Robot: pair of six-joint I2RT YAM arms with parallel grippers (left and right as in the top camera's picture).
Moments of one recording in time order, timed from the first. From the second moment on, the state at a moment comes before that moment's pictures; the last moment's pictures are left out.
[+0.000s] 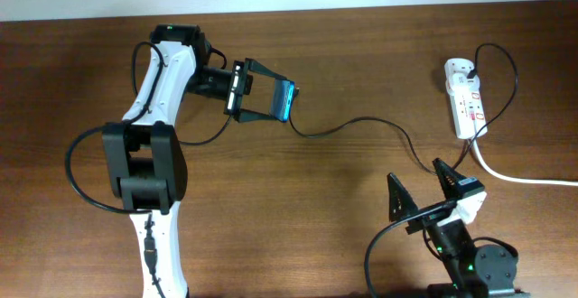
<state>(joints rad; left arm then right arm) -0.11 2.35 2.09 -1.68 1.33 -0.66 0.01 0.02 0.14 -0.08 -0.32 0.22</state>
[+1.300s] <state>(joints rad) -0.26 2.35 2.09 -1.48 0.62 -1.06 0.38 1.41 0.79 -0.08 -0.42 1.00</state>
